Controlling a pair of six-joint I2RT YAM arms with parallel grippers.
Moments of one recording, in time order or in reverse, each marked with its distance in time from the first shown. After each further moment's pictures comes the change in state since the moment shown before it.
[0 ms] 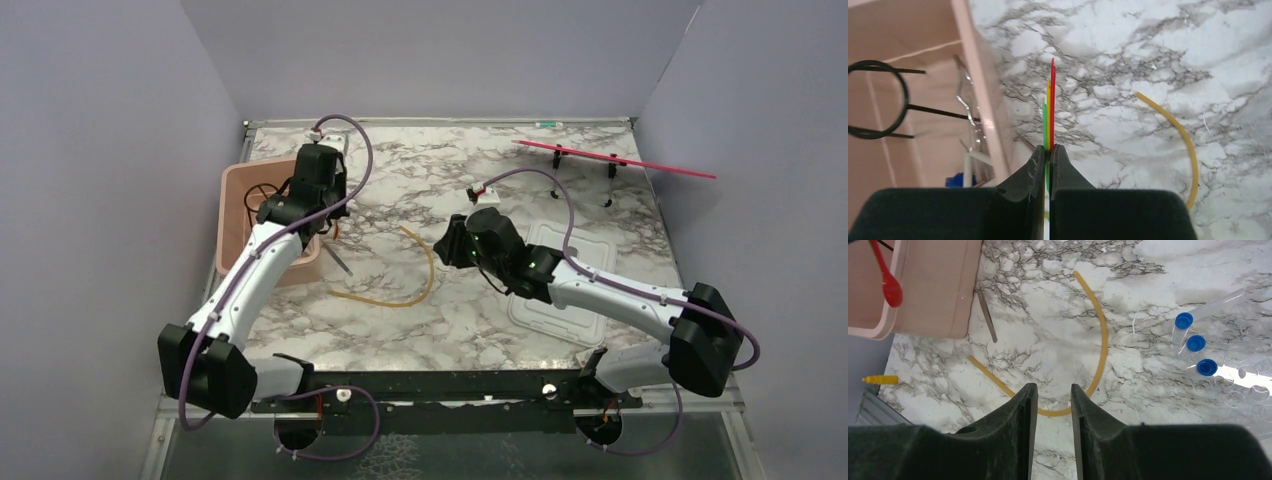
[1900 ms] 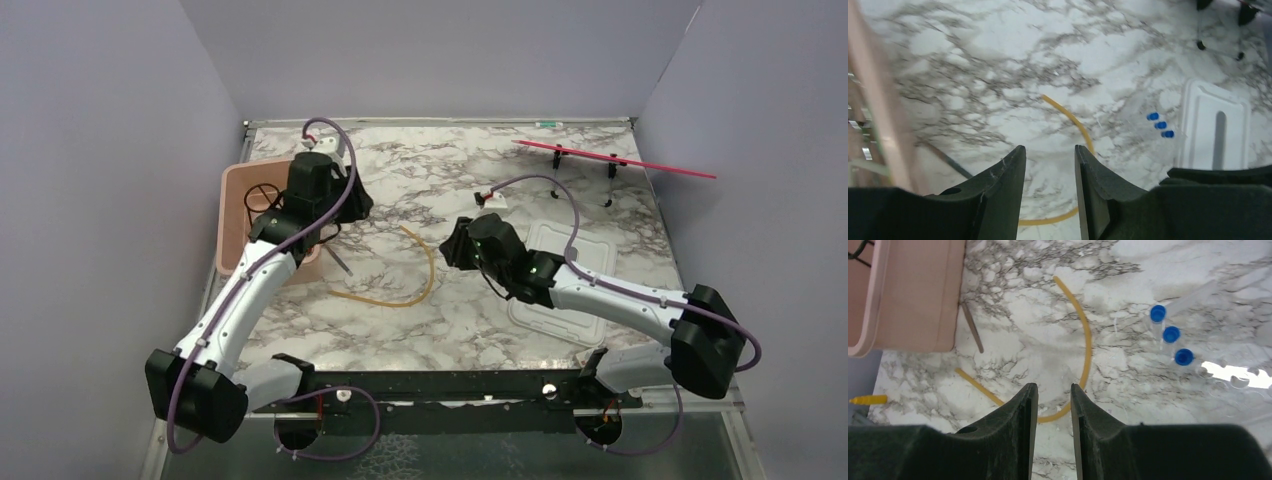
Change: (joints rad) left arm 0.005 -0.144 -0.038 0.070 0.187 -0.251; right arm 0.000 -0.005 -0.054 0.056 0.046 0.028
